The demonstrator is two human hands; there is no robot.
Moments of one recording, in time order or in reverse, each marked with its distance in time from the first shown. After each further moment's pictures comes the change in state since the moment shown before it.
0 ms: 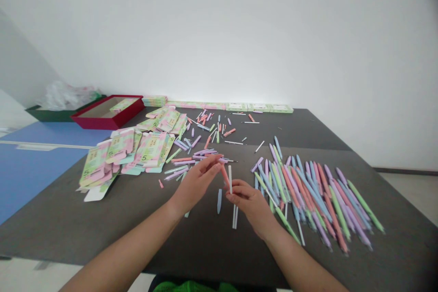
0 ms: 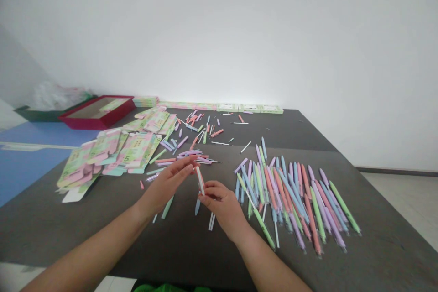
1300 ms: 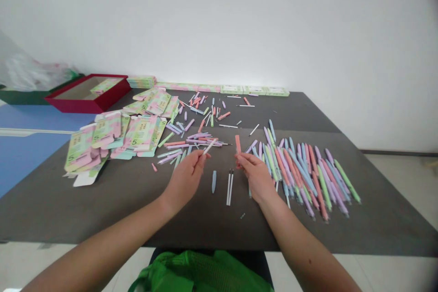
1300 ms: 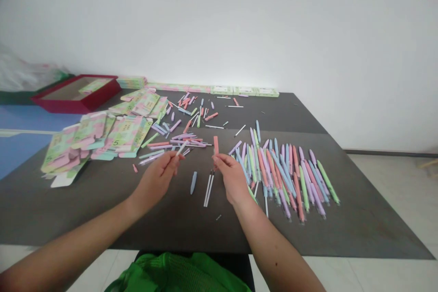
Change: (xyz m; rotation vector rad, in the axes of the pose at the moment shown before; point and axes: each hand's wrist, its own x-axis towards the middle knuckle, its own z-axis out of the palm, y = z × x) left_hand -0.029 -0.010 0.003 0.369 0.041 -0.014; right_hand 0.018 0.016 -0.021 0.245 0.410 0.133
